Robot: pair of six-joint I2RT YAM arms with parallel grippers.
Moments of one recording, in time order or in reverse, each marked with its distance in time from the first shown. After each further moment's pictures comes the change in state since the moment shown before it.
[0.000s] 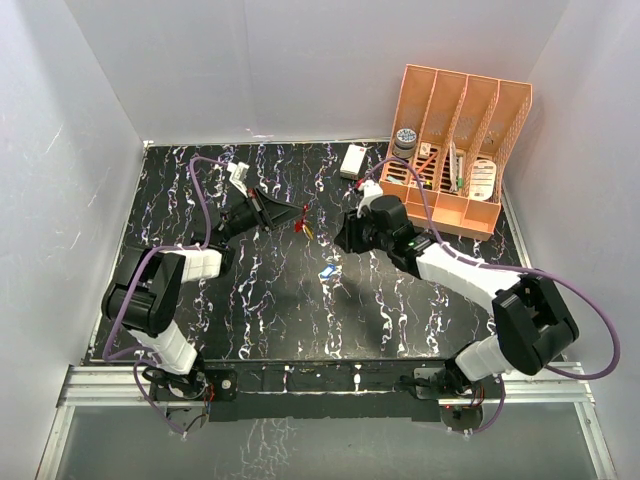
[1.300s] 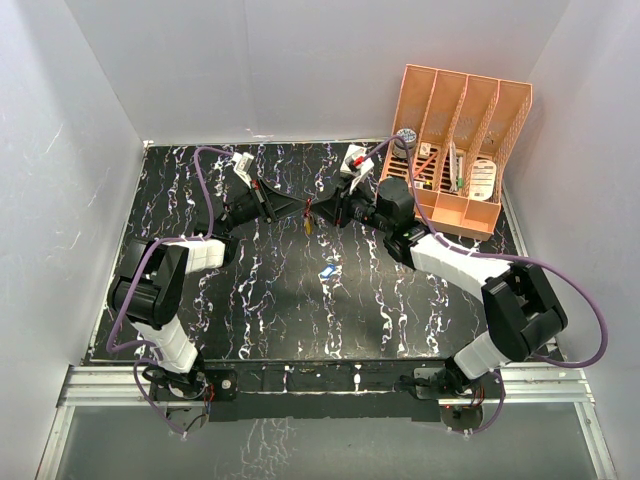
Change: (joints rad) left arm -0.001 0.050 0.097 -0.001 0.053 -0.042; right arm -0.013 0.079 0.062 0.487 -0.295 -0.009
